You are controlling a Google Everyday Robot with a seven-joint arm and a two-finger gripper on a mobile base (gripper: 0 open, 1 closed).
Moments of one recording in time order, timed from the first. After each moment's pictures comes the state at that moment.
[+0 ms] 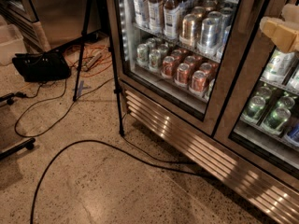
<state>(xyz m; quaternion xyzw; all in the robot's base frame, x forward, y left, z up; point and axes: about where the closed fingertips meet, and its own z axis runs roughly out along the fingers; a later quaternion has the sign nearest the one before) 0.564 -0.265 1.025 -0.32 0.63 0.22 0.67</state>
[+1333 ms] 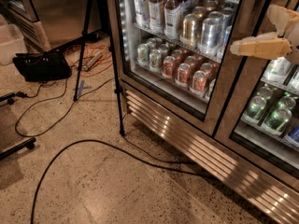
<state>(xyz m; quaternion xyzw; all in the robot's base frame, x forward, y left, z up) 0.581 -0.250 1.014 -0.34 0.63 0.22 0.66</state>
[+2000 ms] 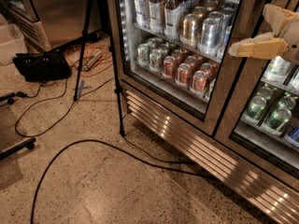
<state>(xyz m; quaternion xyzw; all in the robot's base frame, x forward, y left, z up) 0.589 -0.243 1.013 -0.35 0.62 0.23 0.66</state>
